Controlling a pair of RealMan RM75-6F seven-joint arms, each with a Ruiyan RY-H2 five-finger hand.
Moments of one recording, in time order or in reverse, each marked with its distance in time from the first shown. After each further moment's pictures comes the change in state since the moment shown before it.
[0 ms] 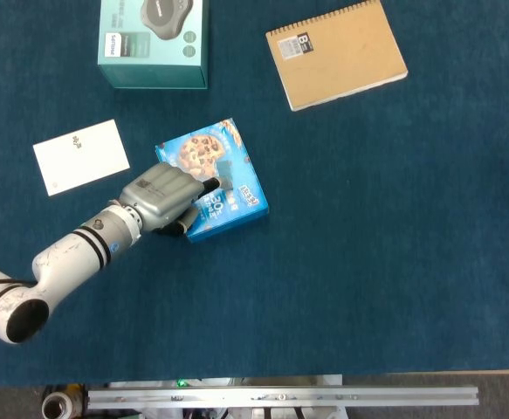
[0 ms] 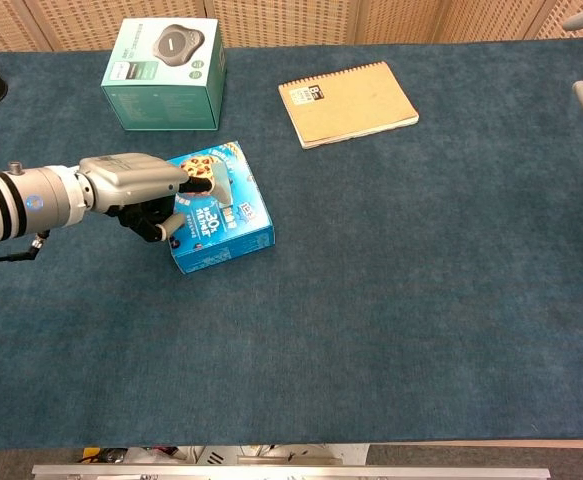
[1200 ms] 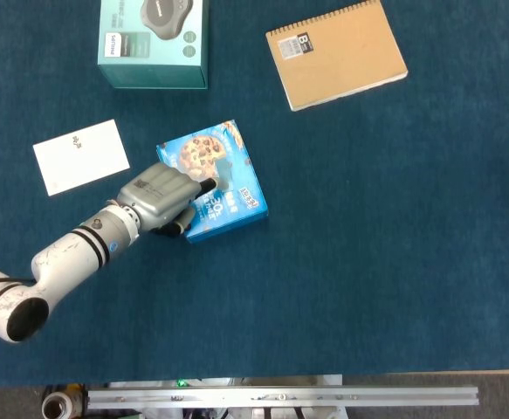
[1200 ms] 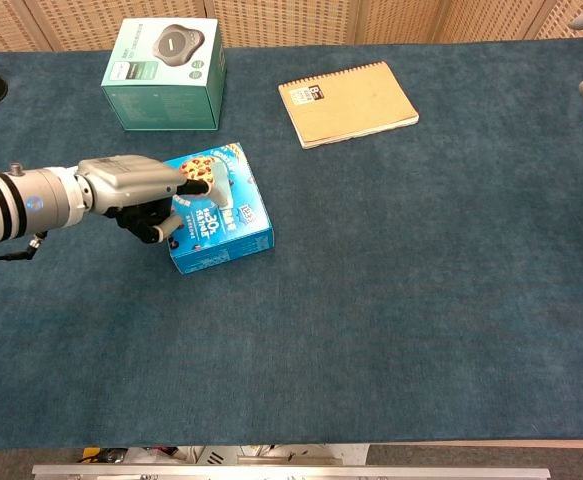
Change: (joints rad) left arm -0.011 -0.001 0.017 0.005 -0.028 -0.003 0.014; right arm -0.009 0.001 0.004 0.007 0.003 0.001 0.007
